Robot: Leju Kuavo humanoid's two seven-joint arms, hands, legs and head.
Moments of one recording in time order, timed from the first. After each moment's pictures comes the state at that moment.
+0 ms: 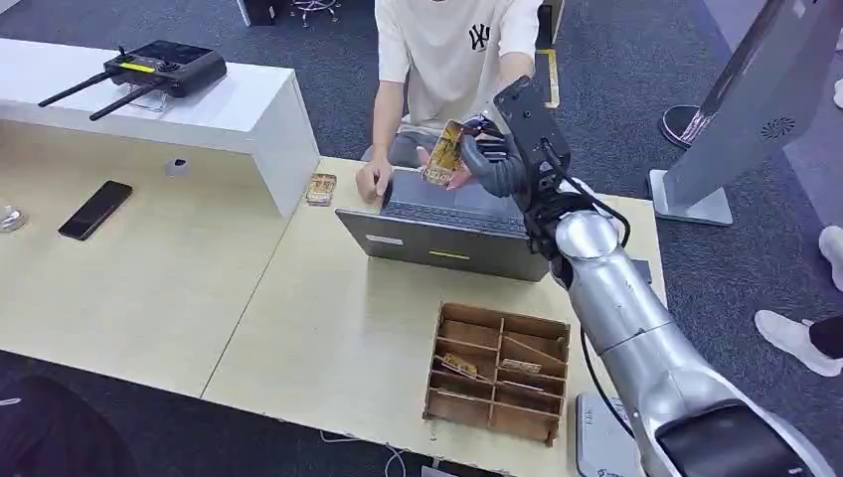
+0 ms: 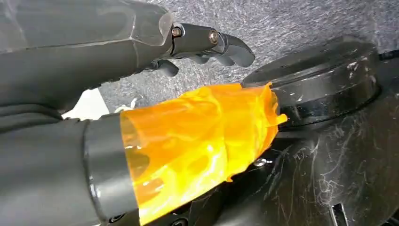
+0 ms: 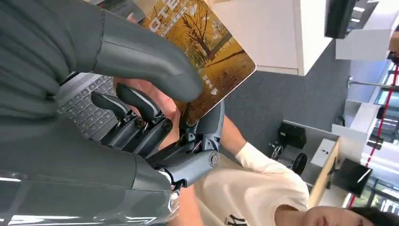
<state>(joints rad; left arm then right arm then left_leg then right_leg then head) 0.16 0.57 -1.41 -1.33 1.04 0.70 -0.04 -1.00 0.18 0.56 -0.62 -0.16 0.00 -0.06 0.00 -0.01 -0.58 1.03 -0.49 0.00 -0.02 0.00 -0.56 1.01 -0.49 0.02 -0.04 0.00</state>
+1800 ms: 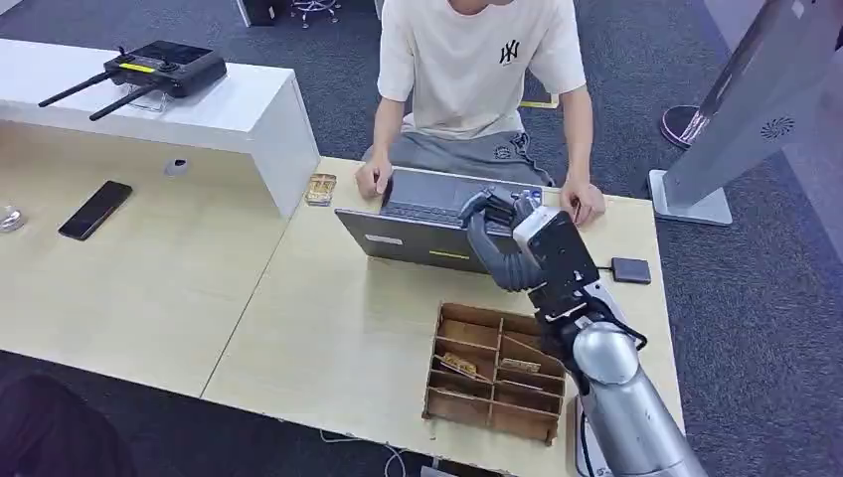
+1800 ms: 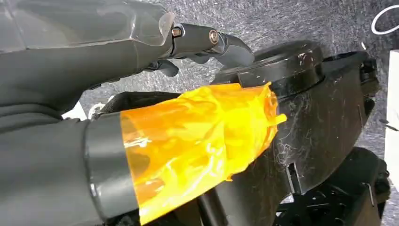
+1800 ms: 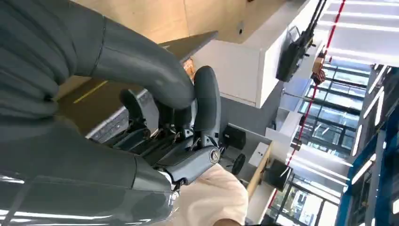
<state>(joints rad) 0.39 0.50 -1.07 -1.45 0.65 0.70 0.12 -0.53 0.05 0.53 -1.26 0.00 0.06 -0.17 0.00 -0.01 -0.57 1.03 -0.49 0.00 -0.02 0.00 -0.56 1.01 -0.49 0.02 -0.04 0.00</state>
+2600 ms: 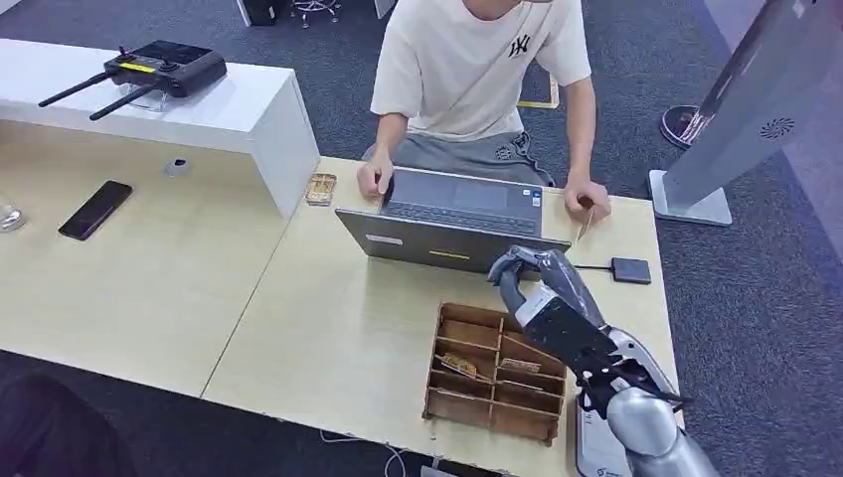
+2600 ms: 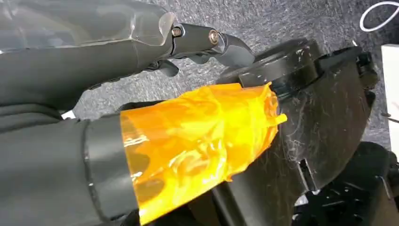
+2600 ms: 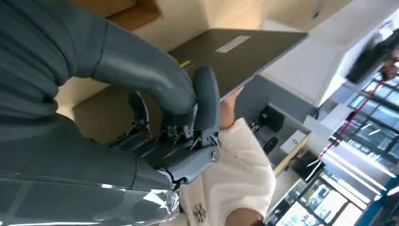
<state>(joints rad) 0.35 0.54 -1.17 -1.45 0.62 0.70 0.12 -0.37 -0.14 0.56 -1.46 0.24 0.04 -0.10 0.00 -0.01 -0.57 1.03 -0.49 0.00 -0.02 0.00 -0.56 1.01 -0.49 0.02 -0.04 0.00</state>
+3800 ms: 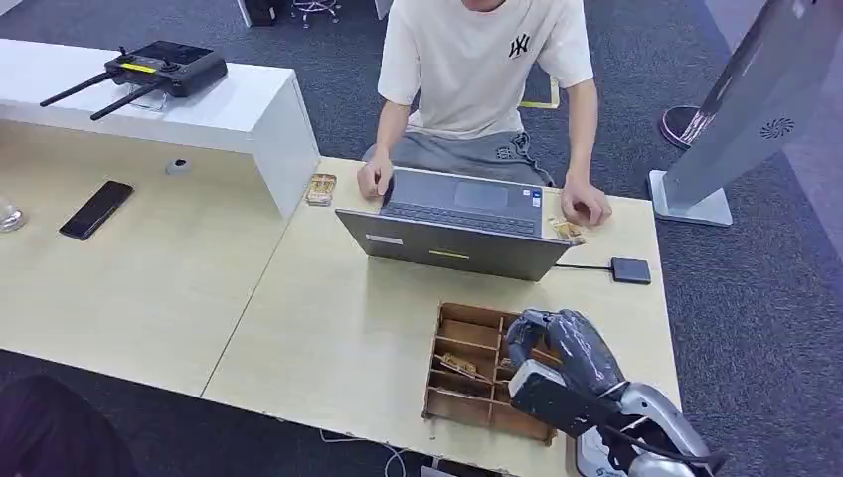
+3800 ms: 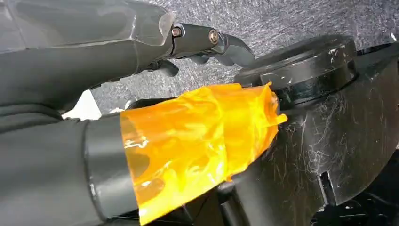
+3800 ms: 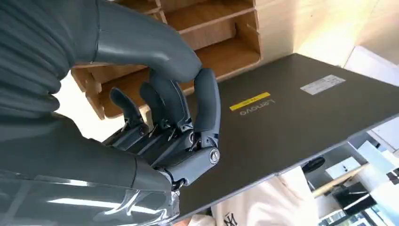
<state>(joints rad) 0.34 0.55 -1.16 -1.44 0.72 0.70 0.14 -0.22 -0.30 0.59 -1.58 0.40 0.08 -0.03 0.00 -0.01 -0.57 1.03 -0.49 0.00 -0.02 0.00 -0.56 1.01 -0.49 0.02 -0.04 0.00</state>
